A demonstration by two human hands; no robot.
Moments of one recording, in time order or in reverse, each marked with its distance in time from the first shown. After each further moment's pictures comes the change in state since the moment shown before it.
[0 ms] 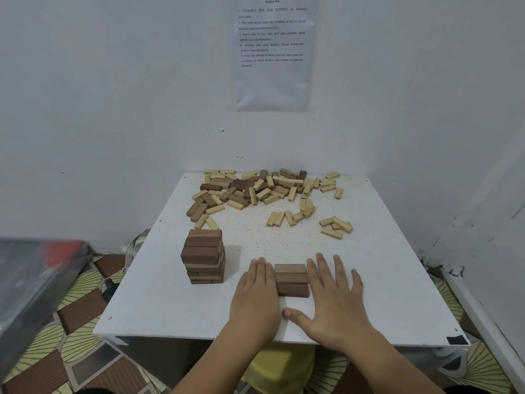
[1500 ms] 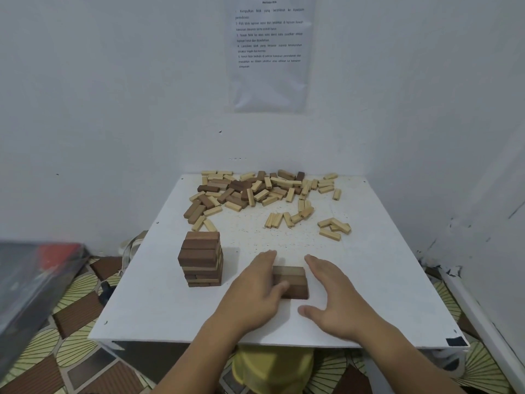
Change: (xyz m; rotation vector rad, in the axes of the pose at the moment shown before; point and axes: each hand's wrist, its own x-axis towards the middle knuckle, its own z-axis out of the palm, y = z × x) left_hand 0.003 -0.022 -0.015 -0.545 0.227 0.202; right_hand 0.009 0.027 -0.009 0.540 -0.005 -0.144
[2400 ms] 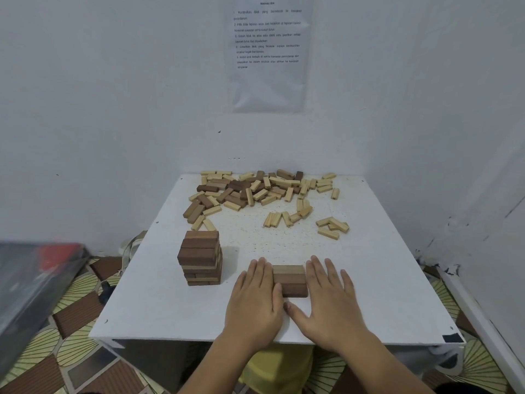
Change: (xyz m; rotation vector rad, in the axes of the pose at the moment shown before) left_hand -0.013 0.000 0.034 0.312 -0.007 -0.109; right_hand -0.004 -0.014 0.030 -0.453 0.081 0.117
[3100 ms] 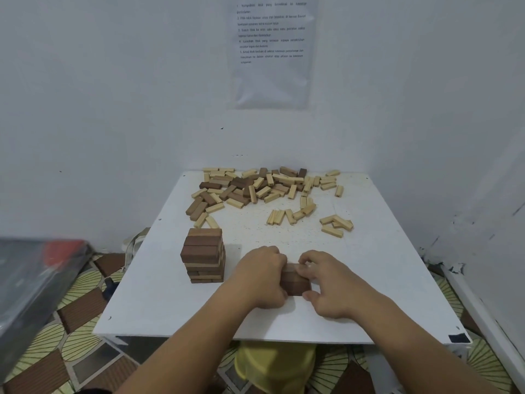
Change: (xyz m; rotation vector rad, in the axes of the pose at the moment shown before) left_hand 0.047 0.010 -0.059 0.186 -0.170 0.235; right_hand 0.032 0.014 -0.045 0.202 -0.101 -0.299
